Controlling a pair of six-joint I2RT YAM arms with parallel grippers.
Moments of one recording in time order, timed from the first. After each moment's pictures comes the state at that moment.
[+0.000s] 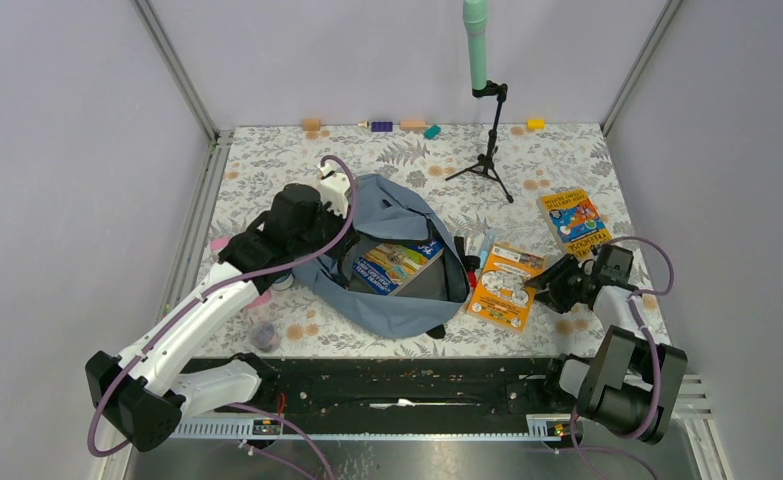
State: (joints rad) left arm -0.60 1.08 1.05 -0.53 0.12 -0.16; right arm -0.41 1.16 0.45 -0.38 -0.54 0.53
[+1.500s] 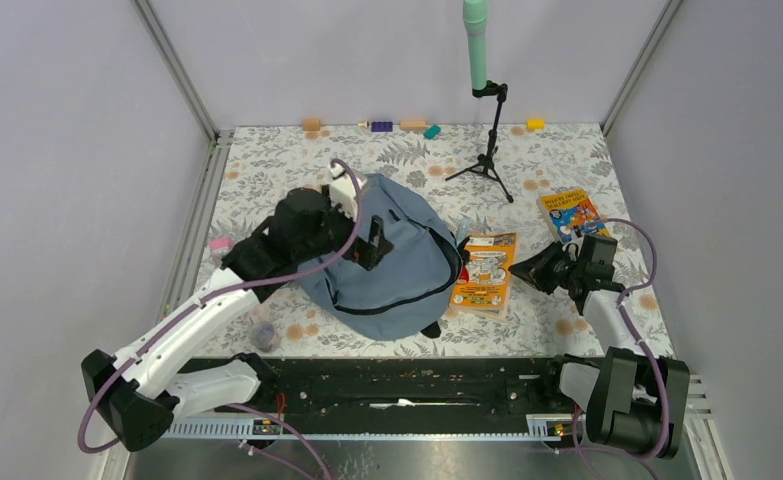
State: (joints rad) left arm -0.65 1.07 1.04 -0.44 0.15 -0.13; right arm -0.22 1.09 0.43 -0.17 -0.64 0.71
